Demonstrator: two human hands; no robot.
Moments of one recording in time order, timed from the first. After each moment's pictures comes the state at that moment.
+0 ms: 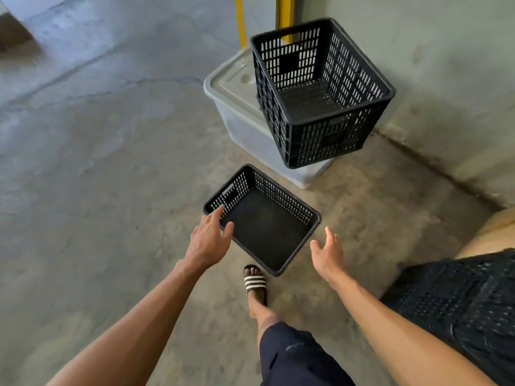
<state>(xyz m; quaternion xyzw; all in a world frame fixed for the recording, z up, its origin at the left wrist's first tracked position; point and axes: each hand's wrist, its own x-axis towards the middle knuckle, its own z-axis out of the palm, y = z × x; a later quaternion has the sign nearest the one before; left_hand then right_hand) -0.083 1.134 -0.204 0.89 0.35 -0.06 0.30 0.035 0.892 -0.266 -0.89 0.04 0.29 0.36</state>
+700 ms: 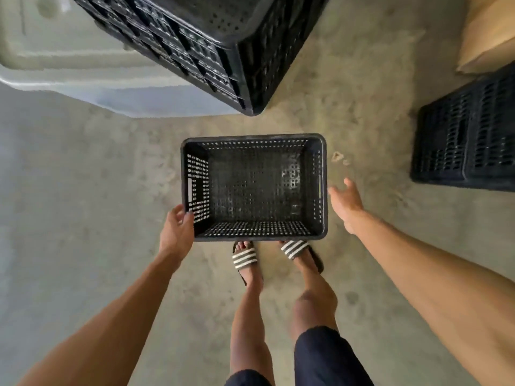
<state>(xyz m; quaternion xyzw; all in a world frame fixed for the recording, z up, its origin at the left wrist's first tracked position) 0.104 1.363 -0.409 0.82 0.36 -0.27 0.36 0.114 1.017 -0.456 -0.71 0.48 0.26 0.44</state>
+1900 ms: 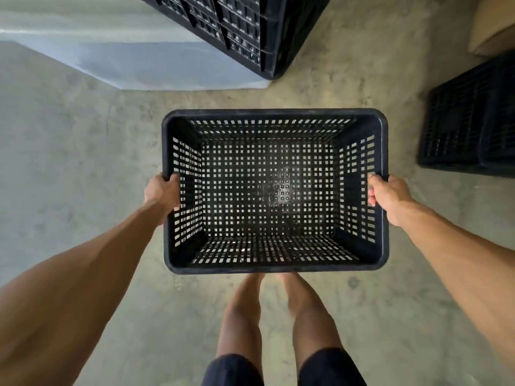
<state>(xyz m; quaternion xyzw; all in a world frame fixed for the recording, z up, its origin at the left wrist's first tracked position) 0.163 1.430 -0.505 0.82 0.36 -0.30 0.33 0.082 0.986 -0.498 -0.70 0.53 0.19 0.43</state>
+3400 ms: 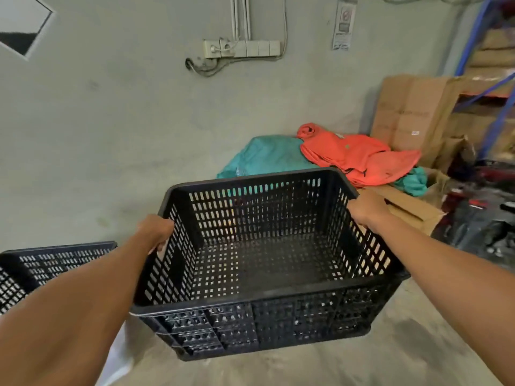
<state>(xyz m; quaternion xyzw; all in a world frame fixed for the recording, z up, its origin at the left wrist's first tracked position) 0.039 0.970 0.080 0.94 -0.11 -0.11 0.31 -0.269 0.648 0.094 -0.79 0.52 -0.21 0.23</state>
